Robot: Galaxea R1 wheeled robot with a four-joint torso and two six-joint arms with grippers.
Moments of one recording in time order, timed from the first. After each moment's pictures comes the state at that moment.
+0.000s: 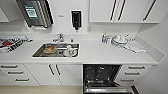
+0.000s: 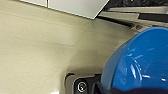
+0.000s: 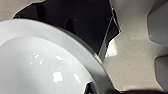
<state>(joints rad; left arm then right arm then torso) 1.00 2.25 -1.89 0.52 -0.04 -0.68 -1.51 2.67 -2.27 0.29 0.12 -0.17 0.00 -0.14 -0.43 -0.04</state>
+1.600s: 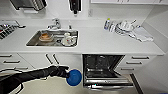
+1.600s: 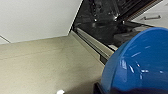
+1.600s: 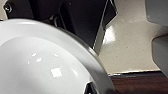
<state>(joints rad) 0.32 2.42 -1.61 0.47 0.67 -0.68 -1.47 2.66 -2.24 0.29 0.14 -0.16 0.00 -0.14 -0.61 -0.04</state>
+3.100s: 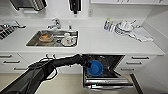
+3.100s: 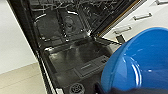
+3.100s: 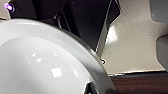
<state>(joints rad) 0.16 2.91 -1.93 0.44 0.74 -0.69 -1.47 2.67 -2.23 0.29 0.14 -0.16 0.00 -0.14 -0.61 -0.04</state>
